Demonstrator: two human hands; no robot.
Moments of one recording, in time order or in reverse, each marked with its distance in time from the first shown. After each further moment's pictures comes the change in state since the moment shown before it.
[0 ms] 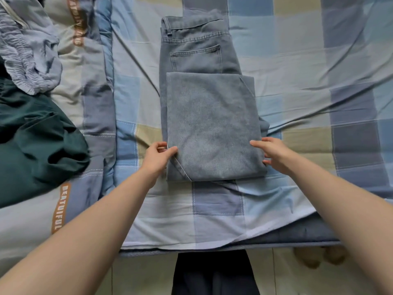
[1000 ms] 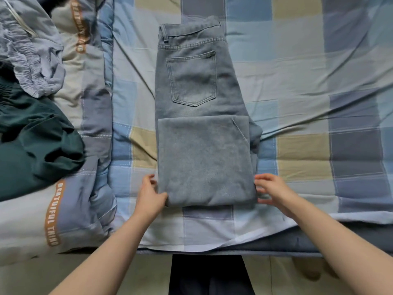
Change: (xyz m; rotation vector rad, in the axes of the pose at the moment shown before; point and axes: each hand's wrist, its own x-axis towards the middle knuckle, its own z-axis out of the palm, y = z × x) left_hand -0.064 -0.064 0.019 0.326 0.141 -0.019; right_hand -0.002 0.094 -0.029 0.007 -0.093 0.082
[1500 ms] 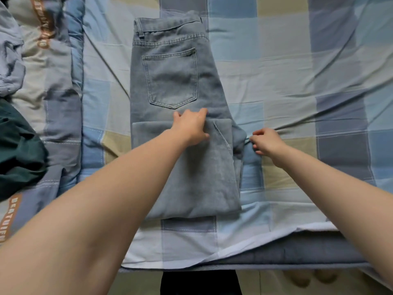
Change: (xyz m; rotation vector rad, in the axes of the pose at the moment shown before) left_hand 0.082 0.215 0.080 0.903 -0.125 0.694; right_hand 0.061 -0.120 -0.031 -0.233 0.232 -0.243
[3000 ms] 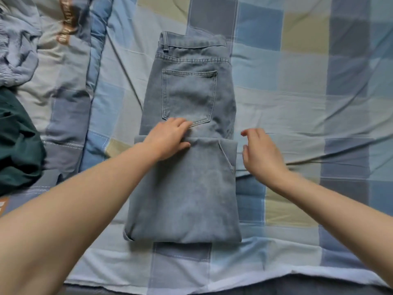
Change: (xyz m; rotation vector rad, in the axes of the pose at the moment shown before) left_hand -0.005 -0.094 -0.006 0.068 0.147 0.114; right_hand -0.026 -0.073 0.017 -0.826 0.108 -0.726
